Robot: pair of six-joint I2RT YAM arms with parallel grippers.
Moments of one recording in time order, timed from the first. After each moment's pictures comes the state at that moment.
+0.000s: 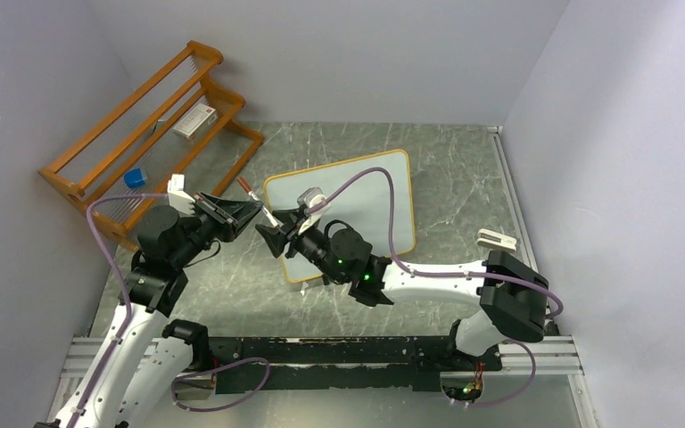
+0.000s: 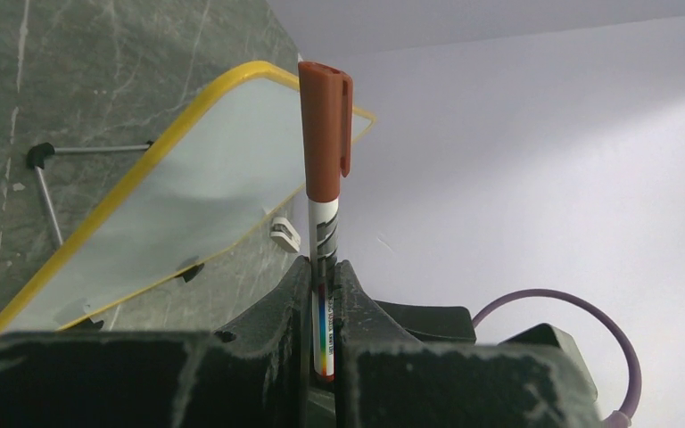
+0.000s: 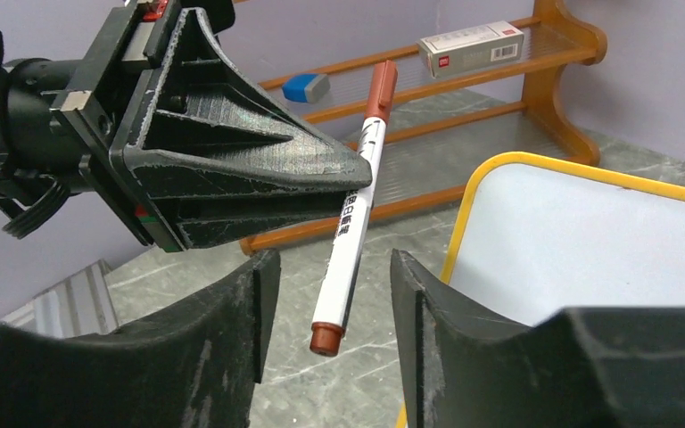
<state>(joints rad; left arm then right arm) -0.25 0.61 0.63 -0.14 0.32 -1.34 1.21 1.50 0.86 0.80 0.31 0.12</state>
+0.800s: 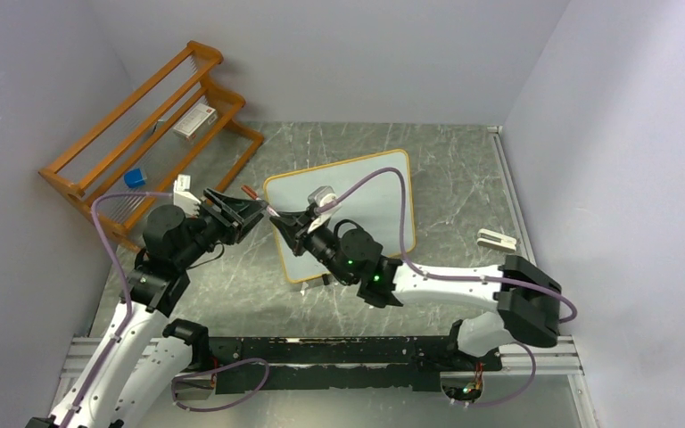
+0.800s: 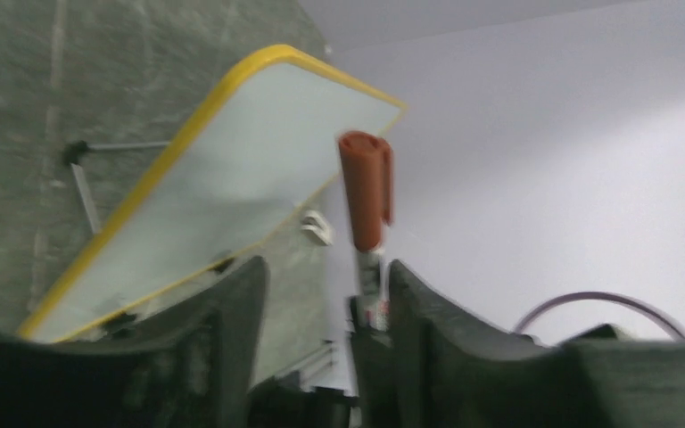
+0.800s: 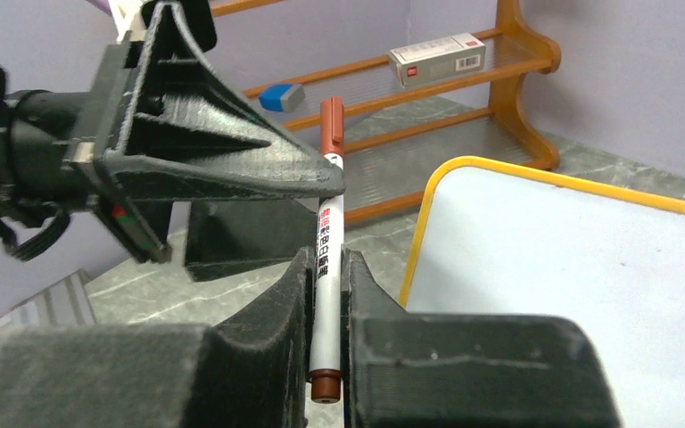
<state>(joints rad) -0.30 0.62 0.62 -0.16 0.28 -1.29 1.21 1.46 0.84 0.79 0.36 0.10</state>
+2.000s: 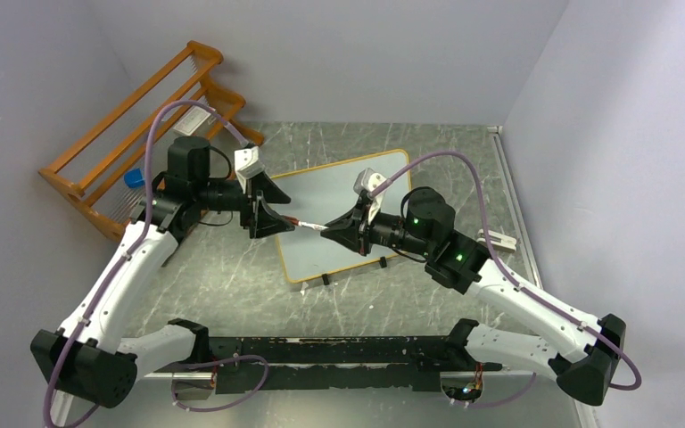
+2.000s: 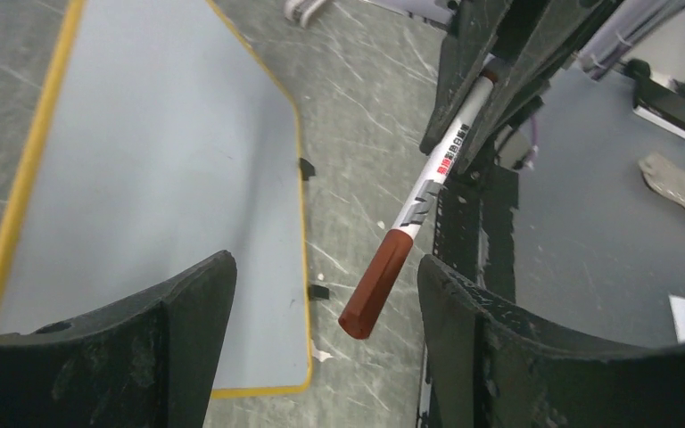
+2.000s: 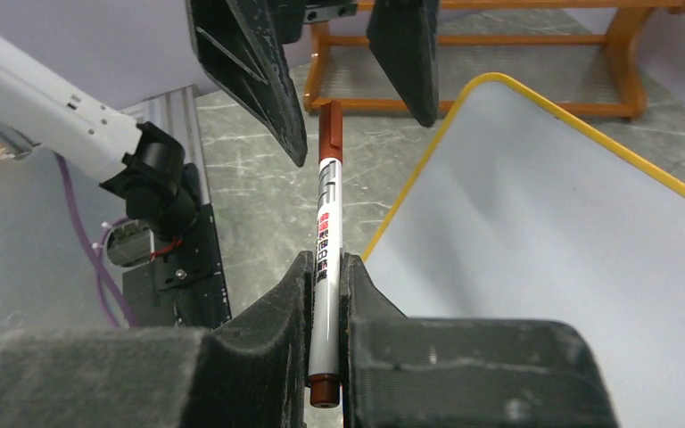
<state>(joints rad) -0.31 1.10 1.12 -0.48 1.05 0.18 0.88 0.98 0.91 -0.04 -0.36 0.04</state>
